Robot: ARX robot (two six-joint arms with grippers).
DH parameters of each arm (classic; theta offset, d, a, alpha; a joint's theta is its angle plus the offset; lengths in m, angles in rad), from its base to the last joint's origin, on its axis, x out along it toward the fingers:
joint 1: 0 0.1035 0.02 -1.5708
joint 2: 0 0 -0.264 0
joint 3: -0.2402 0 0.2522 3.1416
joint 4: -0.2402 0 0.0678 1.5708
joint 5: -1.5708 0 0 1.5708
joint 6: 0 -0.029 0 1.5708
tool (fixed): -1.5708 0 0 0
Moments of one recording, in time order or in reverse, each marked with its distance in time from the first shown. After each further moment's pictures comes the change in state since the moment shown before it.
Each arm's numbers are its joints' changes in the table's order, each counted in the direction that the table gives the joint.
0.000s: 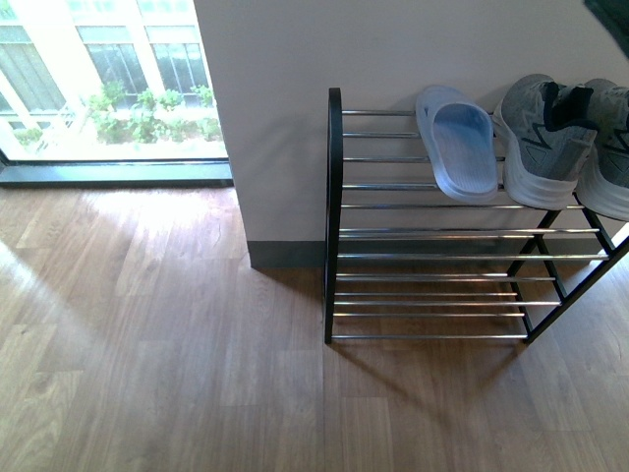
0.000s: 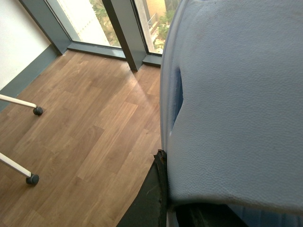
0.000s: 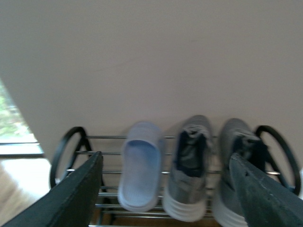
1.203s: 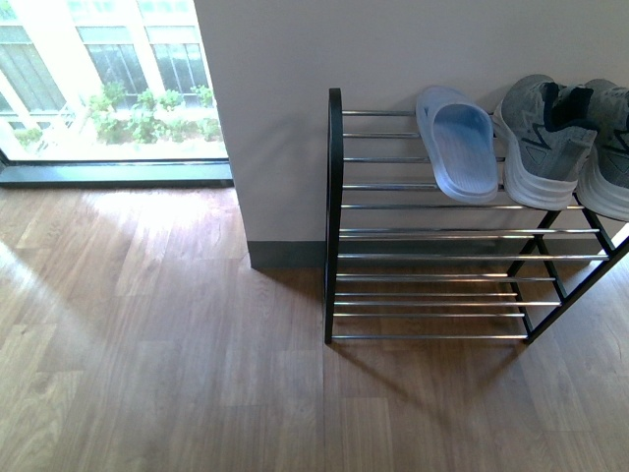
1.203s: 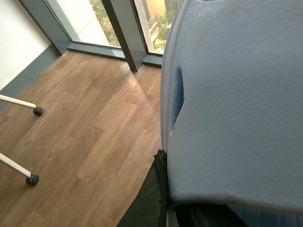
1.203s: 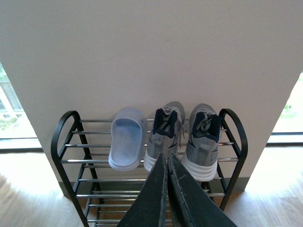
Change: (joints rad) left arm 0.000 0.000 0.000 0.000 0.000 0.000; right arm -0.054 -0.912 0.332 -0.566 -0.027 0.037
